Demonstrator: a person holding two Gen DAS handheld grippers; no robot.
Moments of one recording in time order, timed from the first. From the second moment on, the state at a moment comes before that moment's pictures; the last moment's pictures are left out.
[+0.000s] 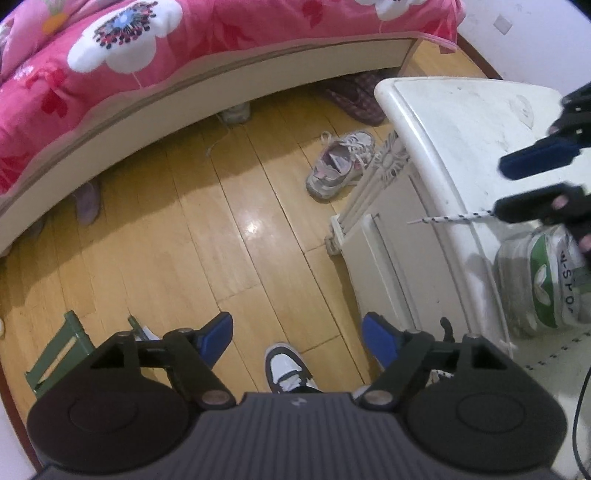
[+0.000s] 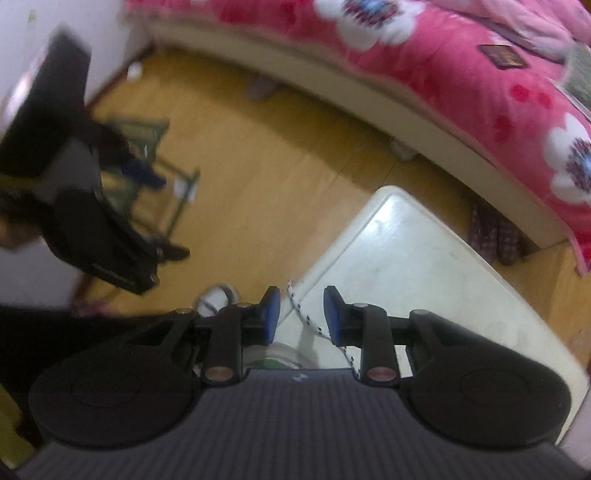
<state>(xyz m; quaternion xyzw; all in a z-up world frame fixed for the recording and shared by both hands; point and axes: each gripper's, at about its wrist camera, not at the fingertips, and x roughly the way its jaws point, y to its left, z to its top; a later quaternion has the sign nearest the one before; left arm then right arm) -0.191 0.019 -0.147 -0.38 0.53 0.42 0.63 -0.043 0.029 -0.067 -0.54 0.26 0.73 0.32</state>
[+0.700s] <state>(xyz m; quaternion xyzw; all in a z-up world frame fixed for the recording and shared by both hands) -0.187 0.024 -0.165 -0.37 0.57 0.44 0.59 -0.093 0.017 -0.109 -0.66 0.13 0.69 0.26</state>
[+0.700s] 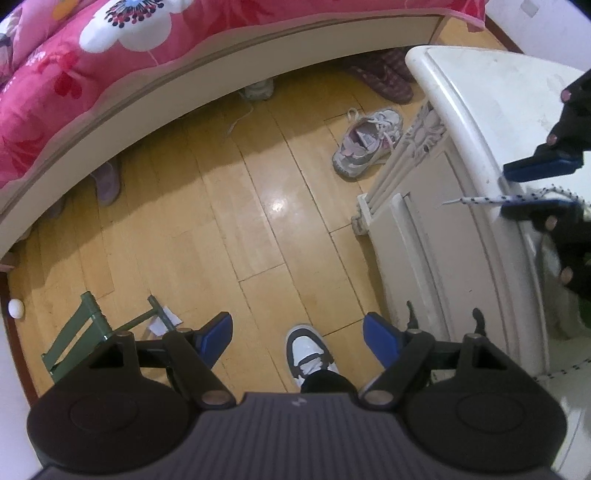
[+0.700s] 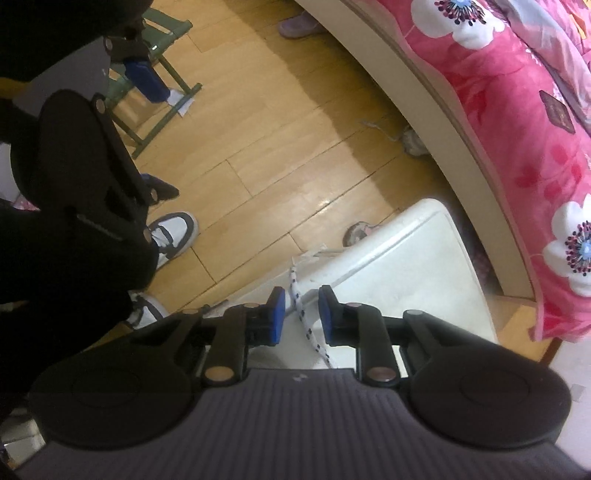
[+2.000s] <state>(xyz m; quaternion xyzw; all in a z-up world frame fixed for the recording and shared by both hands) -0.208 -0.009 -0.158 -0.41 0.55 0.43 0.58 -0.055 0.007 -0.094 -0.62 0.17 0.66 0.39</state>
